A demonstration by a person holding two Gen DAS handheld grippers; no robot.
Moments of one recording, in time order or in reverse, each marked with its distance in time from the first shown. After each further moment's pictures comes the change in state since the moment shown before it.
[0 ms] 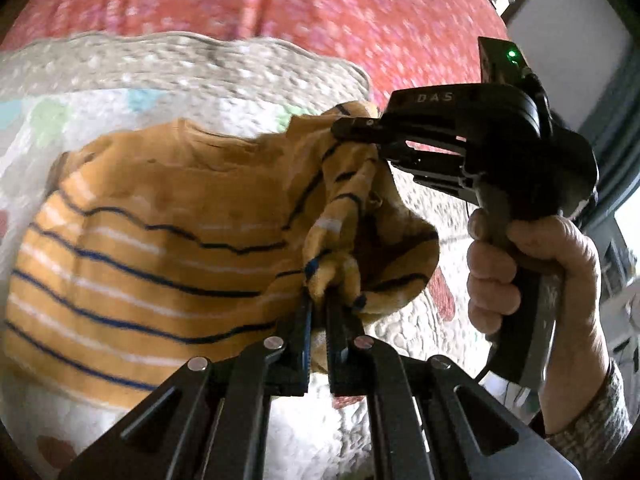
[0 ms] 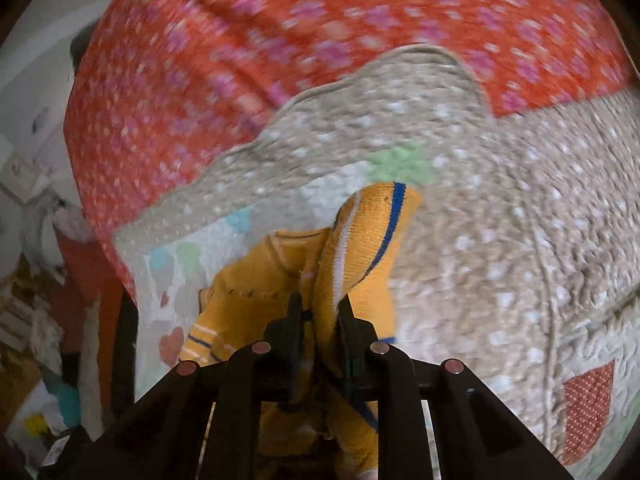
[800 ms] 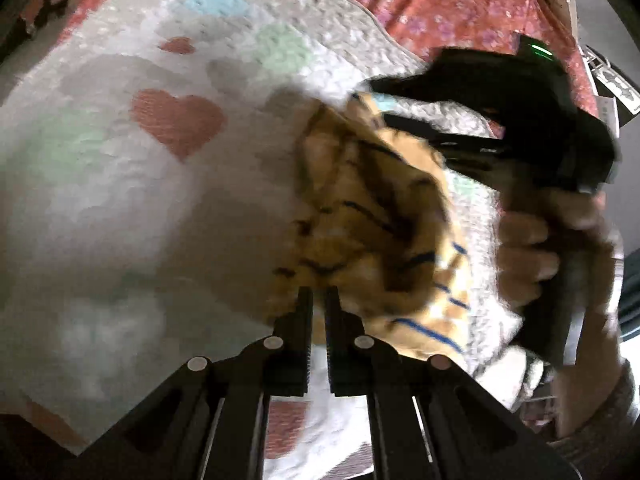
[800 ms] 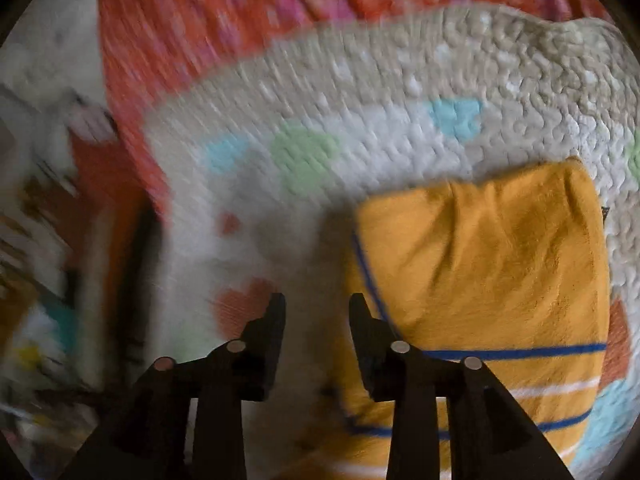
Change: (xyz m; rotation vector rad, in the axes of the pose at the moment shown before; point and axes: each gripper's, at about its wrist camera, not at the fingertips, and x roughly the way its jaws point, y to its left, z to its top) left arm -0.091 0.202 -0.050 -0.426 -0.044 0.141; right arm 0.128 0.182 -0.036 -0.114 0.170 0.149
